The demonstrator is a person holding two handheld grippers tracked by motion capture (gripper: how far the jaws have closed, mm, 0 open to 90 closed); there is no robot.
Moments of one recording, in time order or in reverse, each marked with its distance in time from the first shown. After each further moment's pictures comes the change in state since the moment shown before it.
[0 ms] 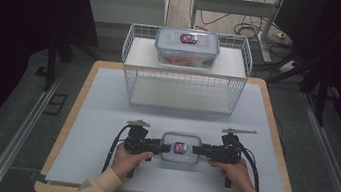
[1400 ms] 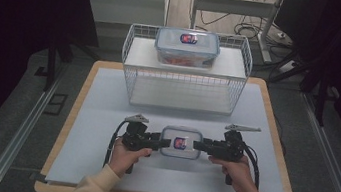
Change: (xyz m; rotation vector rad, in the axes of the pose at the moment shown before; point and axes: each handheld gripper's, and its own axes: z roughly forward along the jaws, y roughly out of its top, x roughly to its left) left arm -0.016 0.016 -0.017 -0.052 0.030 0.077; right arm 0.016 0.012 -0.012 -0.076 0.004 -0.080
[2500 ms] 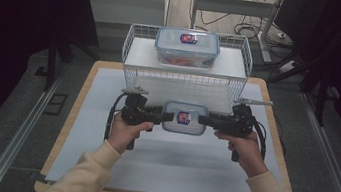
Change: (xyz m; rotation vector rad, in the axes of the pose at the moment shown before) left arm -0.016 0.081 -0.035 -0.089 -0.001 0.055; right arm 0.028 0.079 -0.026 -0.075 -0.011 -0.078
